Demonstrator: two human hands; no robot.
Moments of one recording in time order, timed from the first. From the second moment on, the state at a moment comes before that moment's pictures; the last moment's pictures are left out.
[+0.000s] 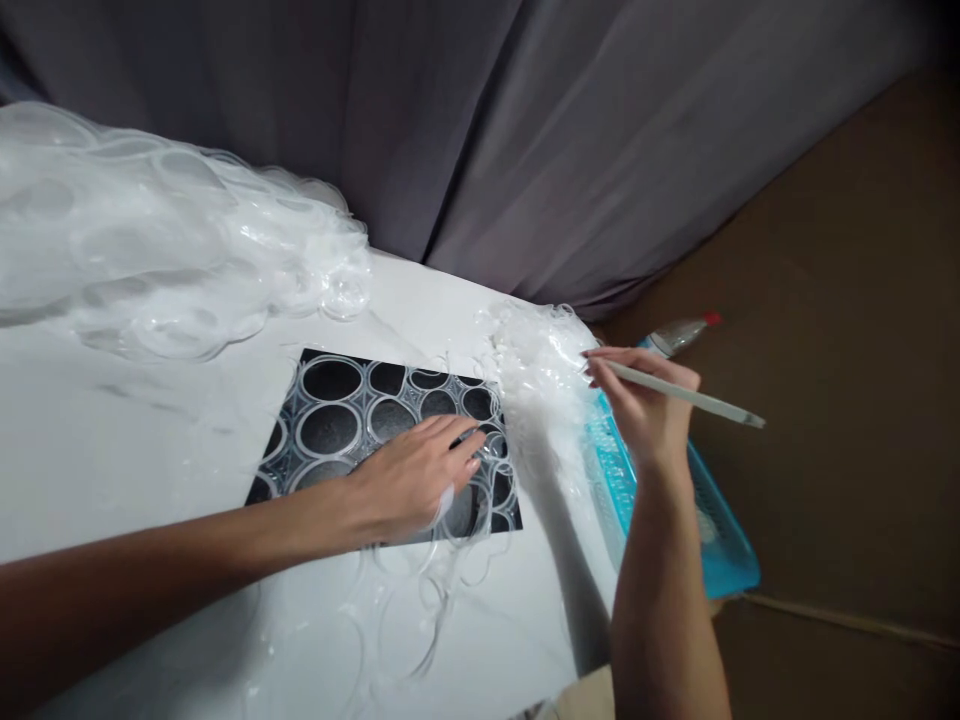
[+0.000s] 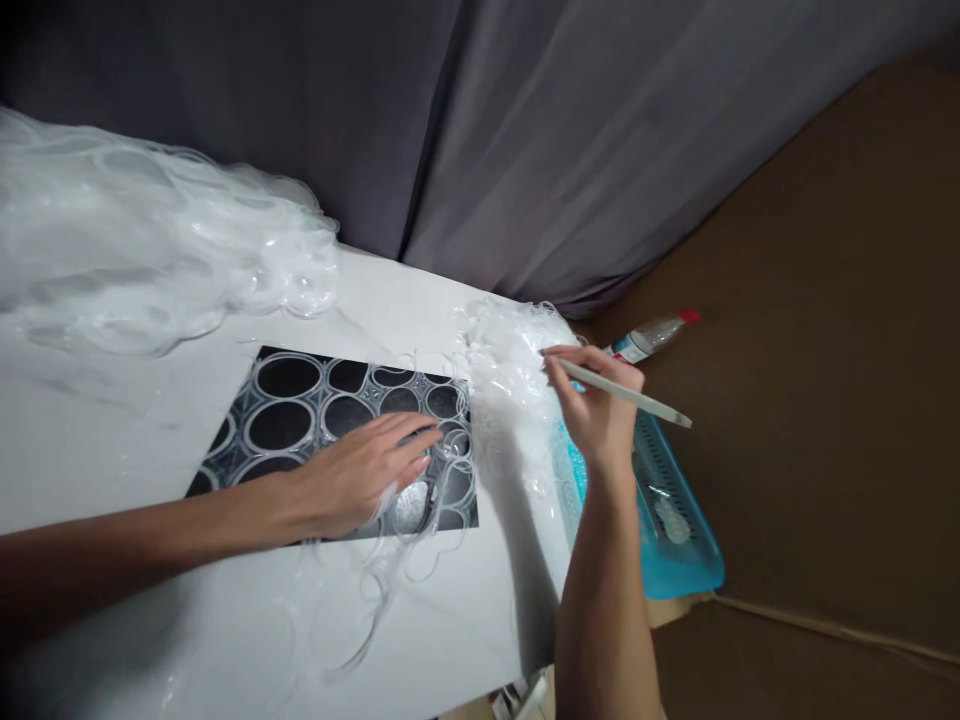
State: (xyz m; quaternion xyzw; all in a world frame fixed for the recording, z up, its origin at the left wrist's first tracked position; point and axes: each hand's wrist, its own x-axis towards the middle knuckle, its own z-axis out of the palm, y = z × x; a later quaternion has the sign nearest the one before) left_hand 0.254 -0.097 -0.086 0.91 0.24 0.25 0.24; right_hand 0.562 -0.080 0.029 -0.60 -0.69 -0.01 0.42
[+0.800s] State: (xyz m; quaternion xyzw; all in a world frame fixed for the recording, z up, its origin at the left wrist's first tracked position) left_hand 0.240 -0.092 -0.073 0.80 0.18 0.44 0.37; right_hand 0.470 -0.148 0.029 -0.43 -0.76 0.39 0.30
